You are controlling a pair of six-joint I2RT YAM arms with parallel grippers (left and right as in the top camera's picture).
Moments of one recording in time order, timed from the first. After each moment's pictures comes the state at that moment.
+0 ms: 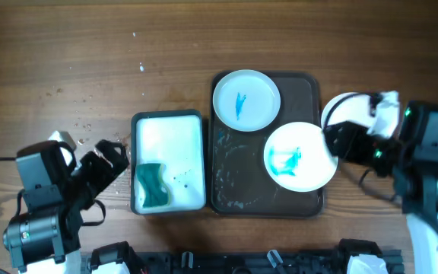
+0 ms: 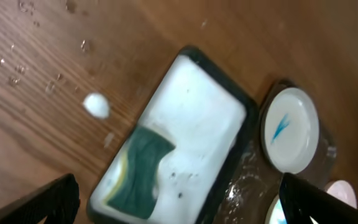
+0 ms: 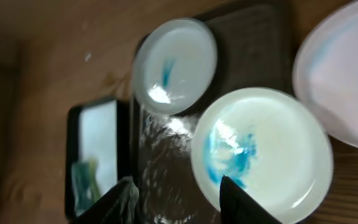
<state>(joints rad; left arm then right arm) 0.23 0.77 0.94 -1.11 0.21 -0.57 -0.09 0.95 1.03 -1.00 -0.49 0.26</state>
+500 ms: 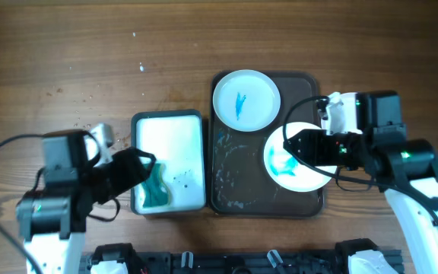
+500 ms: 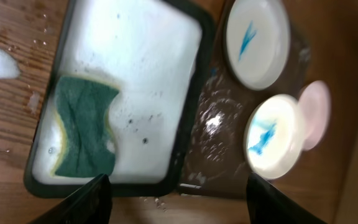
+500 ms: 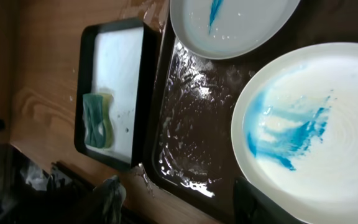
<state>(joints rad) 0.05 0.88 0.94 -1.15 0.40 -0.47 0.14 1.11 1.03 -1.01 -0.55 0.20</state>
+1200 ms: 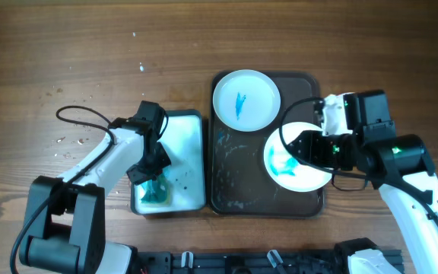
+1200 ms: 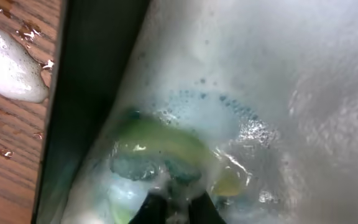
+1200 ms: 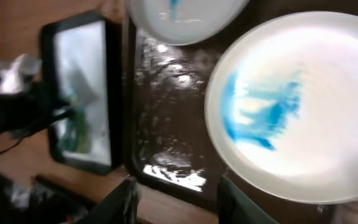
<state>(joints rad) -0.23 1.63 0.85 -0.85 -0.05 -0.73 0.18 1.14 1.03 -1.04 -0.41 0.31</state>
